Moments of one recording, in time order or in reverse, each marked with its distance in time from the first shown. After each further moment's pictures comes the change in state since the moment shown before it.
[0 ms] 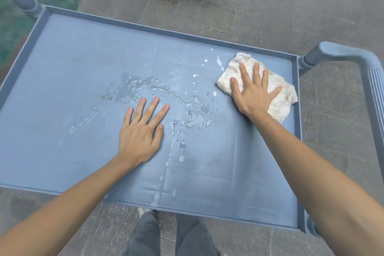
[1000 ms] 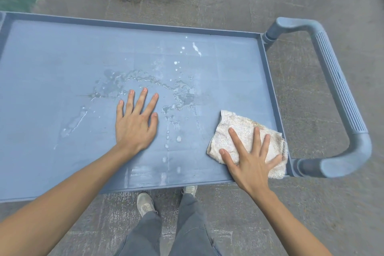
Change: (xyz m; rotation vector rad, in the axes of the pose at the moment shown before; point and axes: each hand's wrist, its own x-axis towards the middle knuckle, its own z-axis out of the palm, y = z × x) left_hand -0.001 -0.003 0.003 -0.029 0.002 0.048; right_hand -0.282 0.048 0.033 -0.058 -0.019 0.189
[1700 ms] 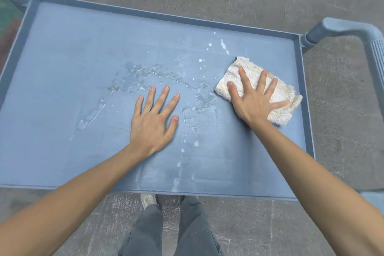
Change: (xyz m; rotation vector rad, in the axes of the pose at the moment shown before) left_hand 0.009 0.003 0.008 0.029 0.078 0.032; right_hand 0.205 -0.102 -0.025 0.071 -0.025 0.015
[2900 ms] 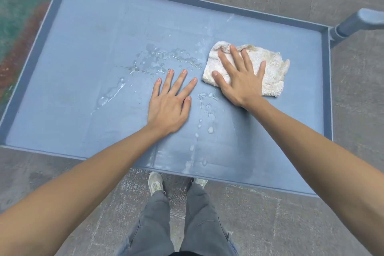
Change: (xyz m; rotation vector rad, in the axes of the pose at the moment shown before) left_hand 0.001 0.001 -0.007 -0.032 -0.029 -0.046; right_hand -0.006 -0.062 0.017 -0.112 -0.020 -0.554
